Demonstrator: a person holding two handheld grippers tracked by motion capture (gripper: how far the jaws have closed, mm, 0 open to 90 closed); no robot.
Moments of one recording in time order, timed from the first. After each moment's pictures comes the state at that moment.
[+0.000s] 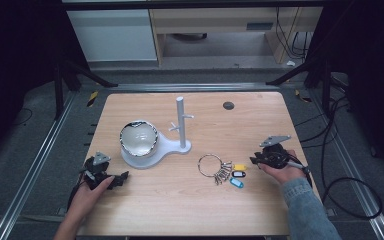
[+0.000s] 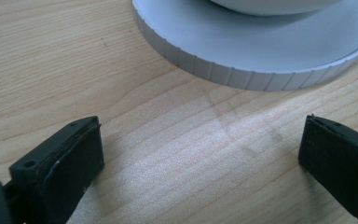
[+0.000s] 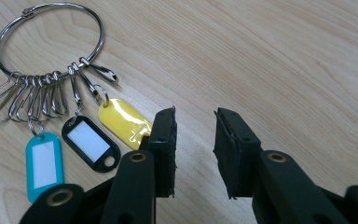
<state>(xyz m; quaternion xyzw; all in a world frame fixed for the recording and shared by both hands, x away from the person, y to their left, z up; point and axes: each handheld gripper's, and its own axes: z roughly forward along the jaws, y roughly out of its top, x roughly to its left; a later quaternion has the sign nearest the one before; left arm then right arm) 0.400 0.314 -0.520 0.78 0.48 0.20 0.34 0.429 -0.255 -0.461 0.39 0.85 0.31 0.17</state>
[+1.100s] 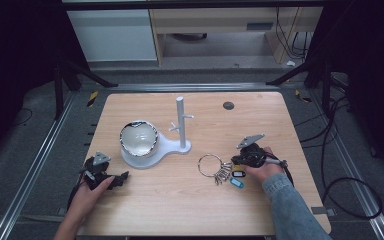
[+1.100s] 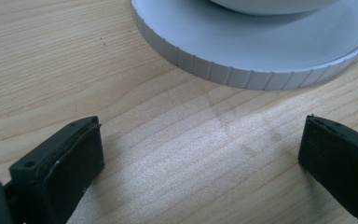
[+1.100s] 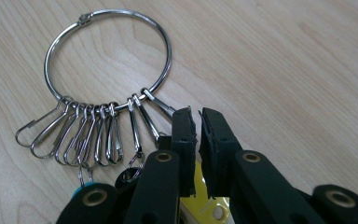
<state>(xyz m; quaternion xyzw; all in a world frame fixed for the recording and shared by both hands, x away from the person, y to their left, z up) 0.400 0.314 -0.520 0.79 0.48 0.20 0.34 0.445 -0.198 -0.475 0.32 0.89 0.30 0.13</state>
